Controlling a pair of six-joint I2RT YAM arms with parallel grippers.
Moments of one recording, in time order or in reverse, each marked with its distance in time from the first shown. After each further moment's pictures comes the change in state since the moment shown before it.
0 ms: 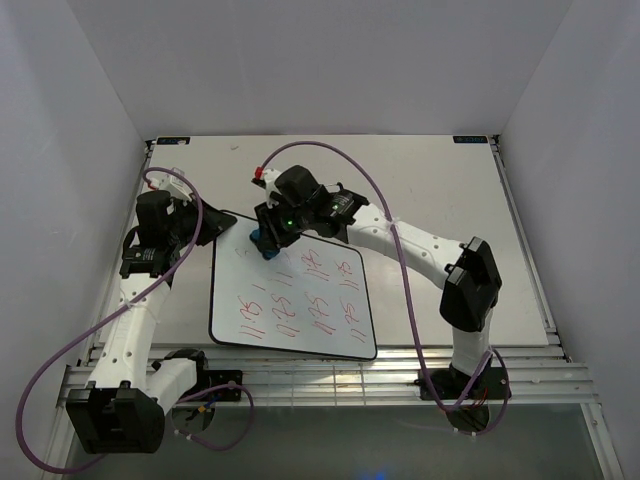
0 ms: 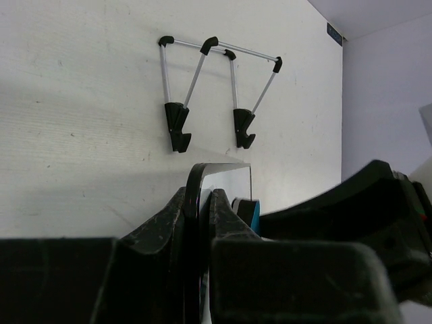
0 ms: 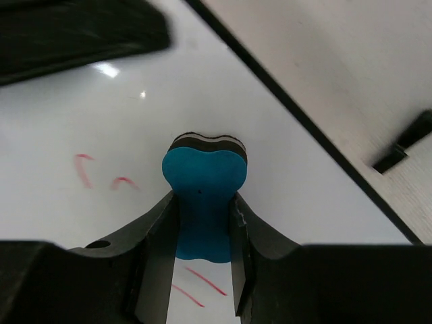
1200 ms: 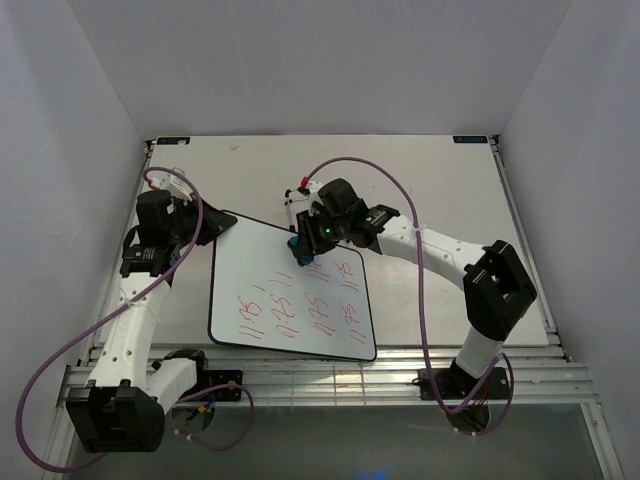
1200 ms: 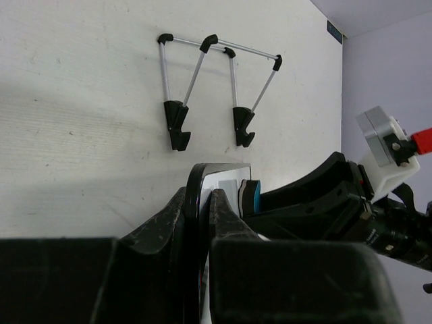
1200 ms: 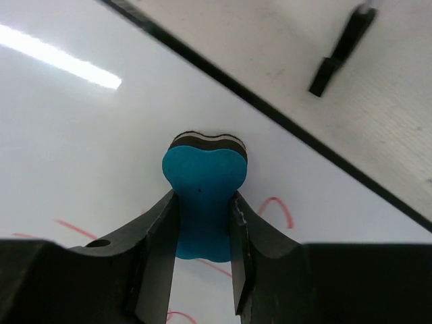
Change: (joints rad) left arm 0.000 0.006 0.002 -0.004 0.007 0.000; right arm -0.135 -0.150 -0.391 0.206 -0.062 0.041
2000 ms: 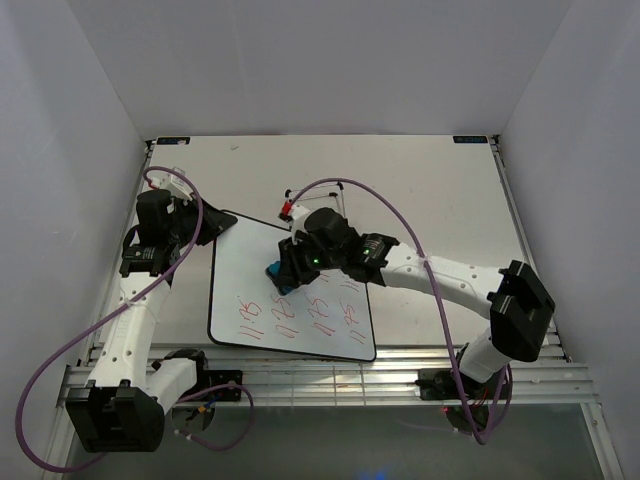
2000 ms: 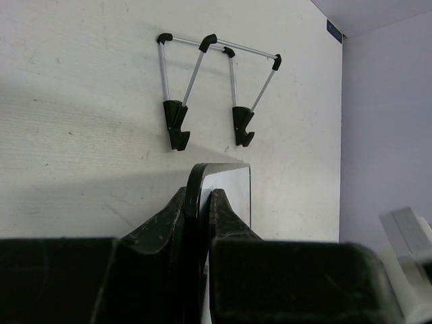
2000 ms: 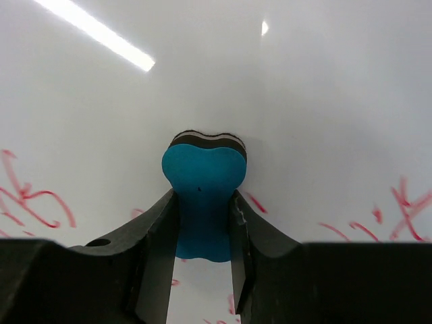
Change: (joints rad) left arm -0.001 0.000 0.008 -0.008 0.000 0.001; right arm 0.247 -0.129 -0.063 0.104 0.039 0.090
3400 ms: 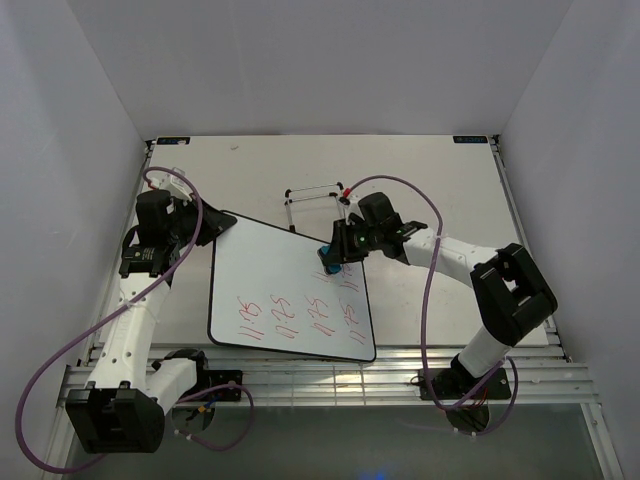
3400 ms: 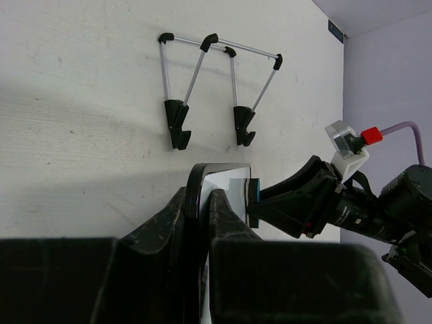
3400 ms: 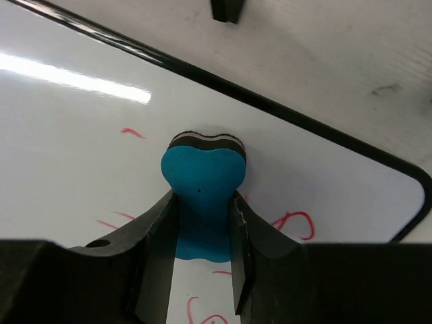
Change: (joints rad) left arm 0.000 -0.005 0.002 -0.011 -0.006 0.003; right arm -0.398 0.040 -0.254 0.107 -0.185 0.008
